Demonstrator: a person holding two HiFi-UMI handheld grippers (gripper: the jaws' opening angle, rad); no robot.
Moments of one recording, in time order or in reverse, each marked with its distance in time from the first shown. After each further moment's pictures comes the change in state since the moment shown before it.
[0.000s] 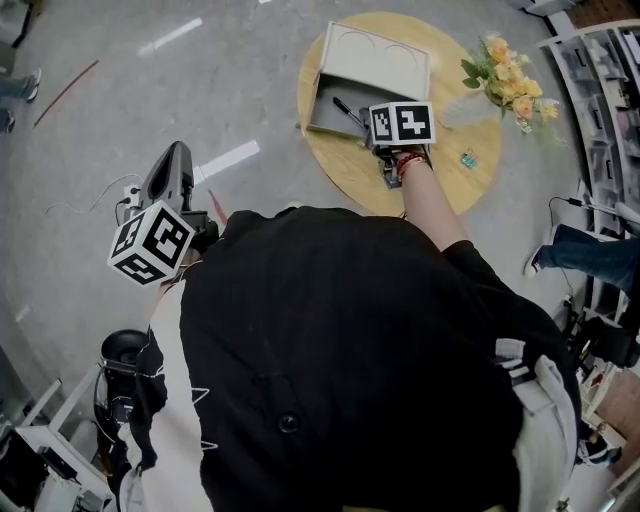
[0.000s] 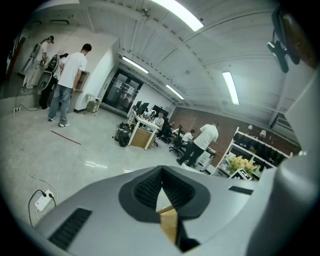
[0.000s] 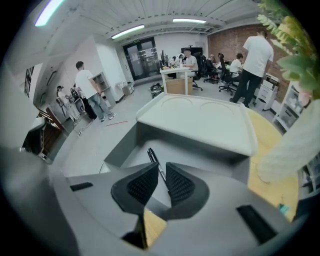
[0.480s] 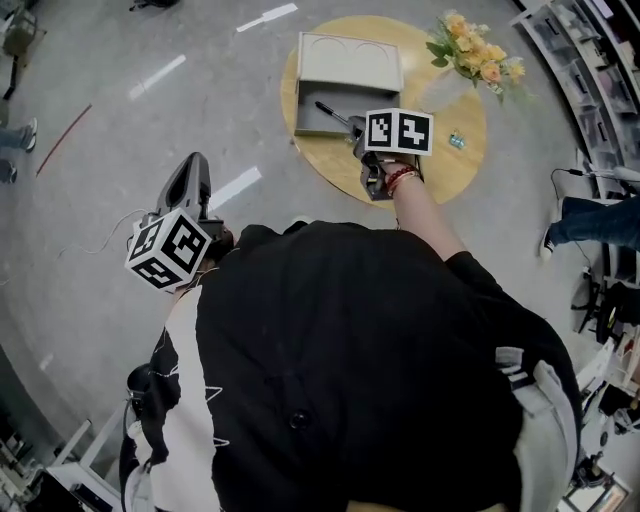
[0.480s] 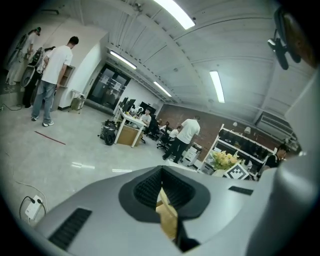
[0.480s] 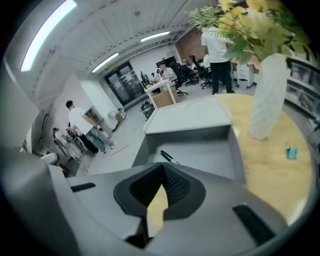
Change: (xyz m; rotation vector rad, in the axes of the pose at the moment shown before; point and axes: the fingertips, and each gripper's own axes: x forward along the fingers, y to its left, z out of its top) left arm 0.002 -0.044 -0.013 0.049 0.039 -0.149; right arm -0.047 0.022 -0.016 0.327 -0.172 0.077
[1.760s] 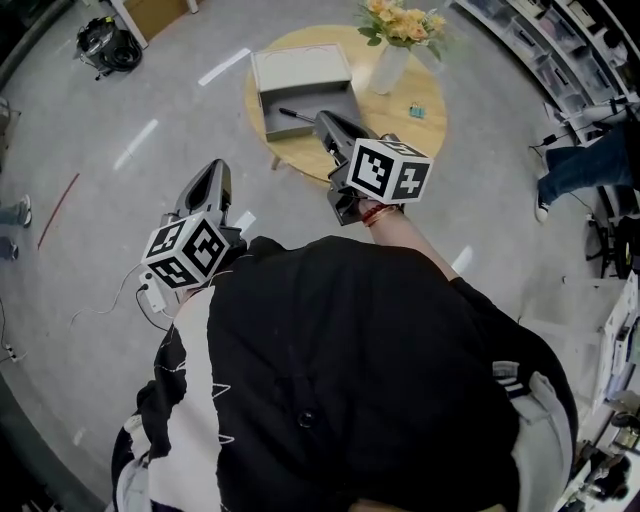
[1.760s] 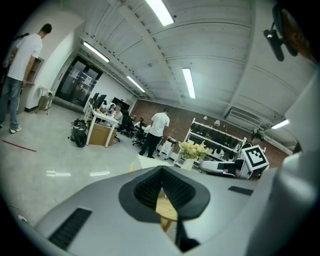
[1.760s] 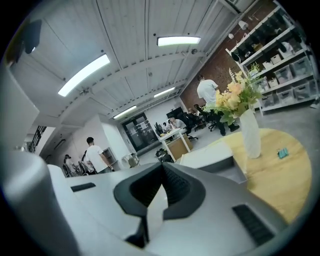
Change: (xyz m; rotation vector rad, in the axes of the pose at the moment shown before) left arm -0.016 -0.084 -0.025 0.142 0.061 -0.304; right arm -0.151 0.092 0.008 0.035 -0.625 0.152
